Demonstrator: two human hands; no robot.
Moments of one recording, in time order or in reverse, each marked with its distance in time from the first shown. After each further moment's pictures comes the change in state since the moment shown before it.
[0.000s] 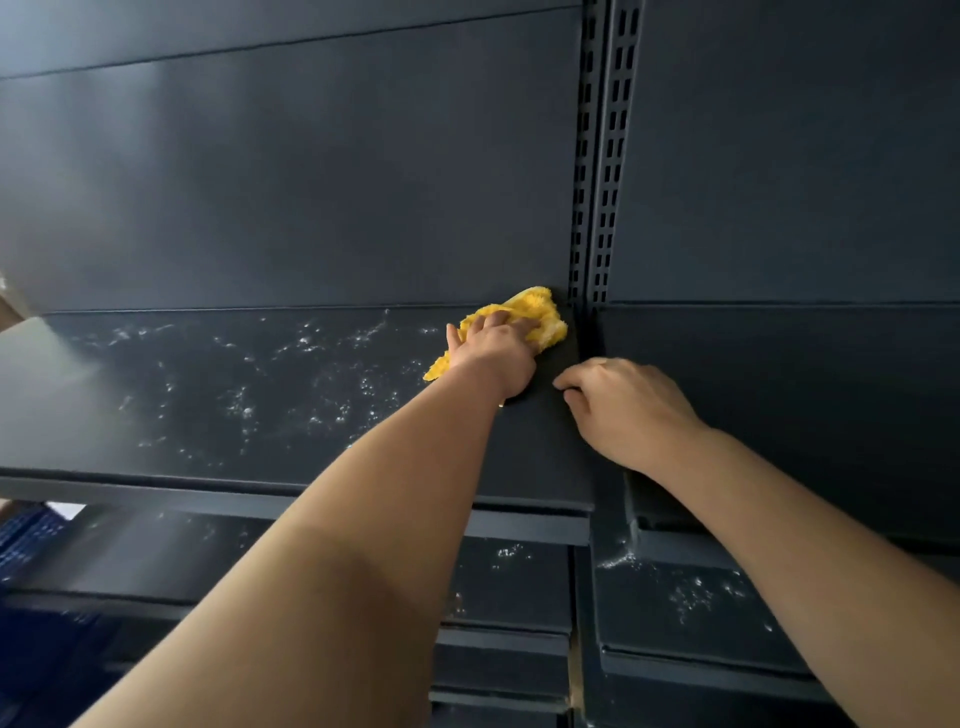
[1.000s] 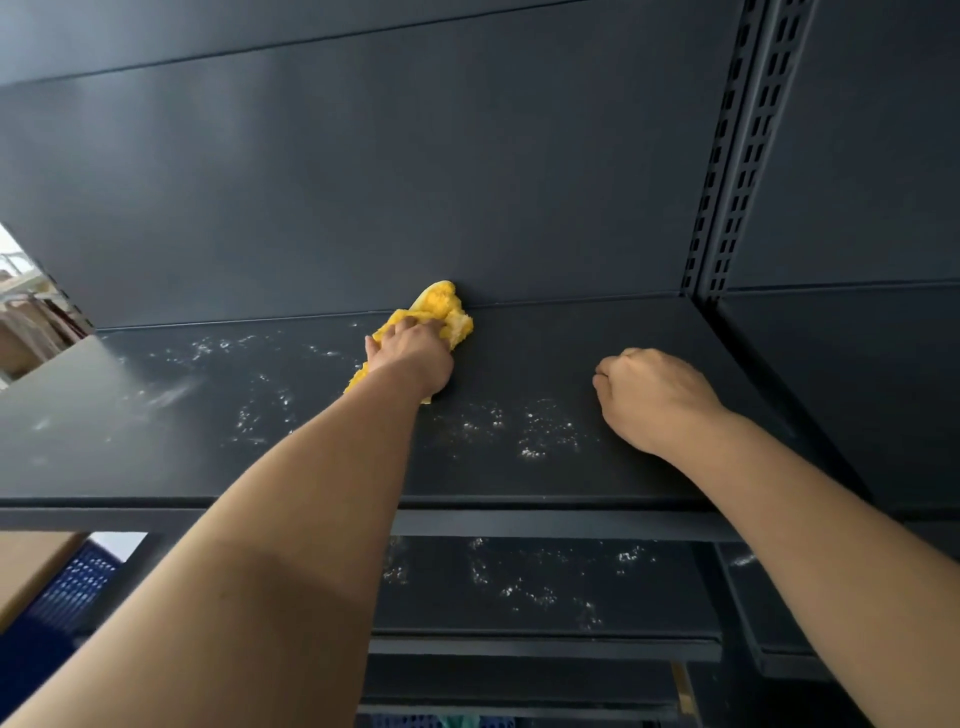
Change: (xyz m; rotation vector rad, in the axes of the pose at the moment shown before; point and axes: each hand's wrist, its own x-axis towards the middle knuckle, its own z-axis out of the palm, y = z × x) left_hand 0.006 -0.228 -0.047 -0.026 0.061 -0.180; right_hand 0.058 -0.126 0.042 -0.084 -0.026 0.234
